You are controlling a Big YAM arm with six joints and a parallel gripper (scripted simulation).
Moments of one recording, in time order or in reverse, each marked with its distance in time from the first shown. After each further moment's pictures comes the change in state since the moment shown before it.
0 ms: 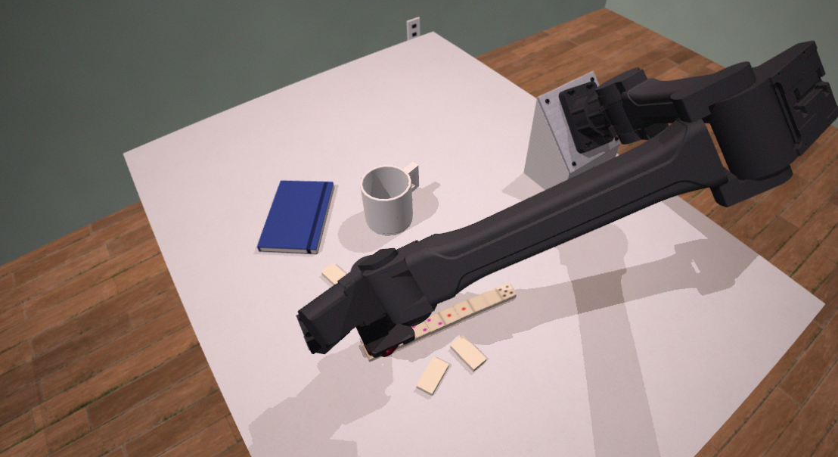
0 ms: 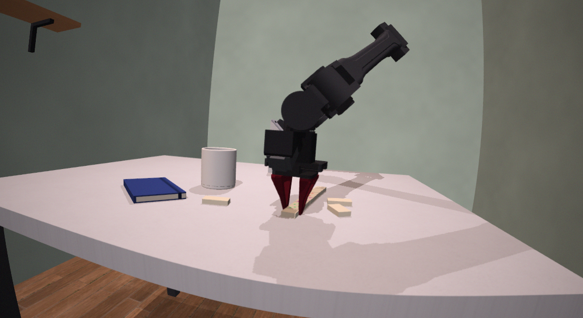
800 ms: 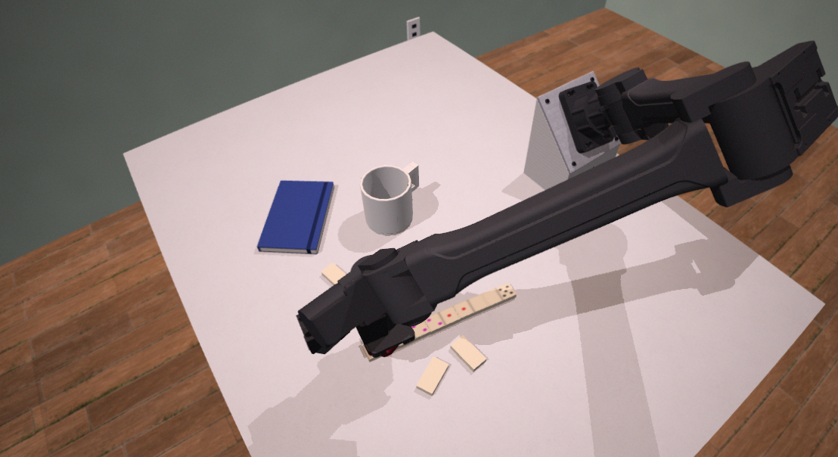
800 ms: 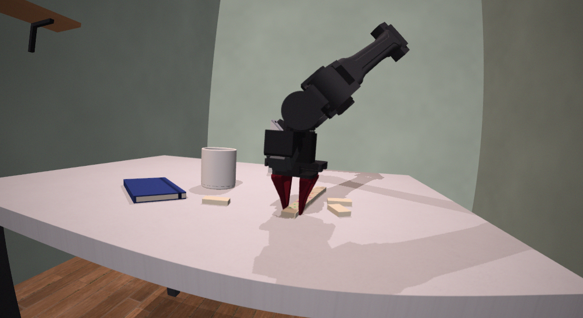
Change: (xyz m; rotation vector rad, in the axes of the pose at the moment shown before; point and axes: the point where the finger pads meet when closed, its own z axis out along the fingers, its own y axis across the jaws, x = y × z) arm 0.000 0.000 0.000 0.000 0.000 0.000
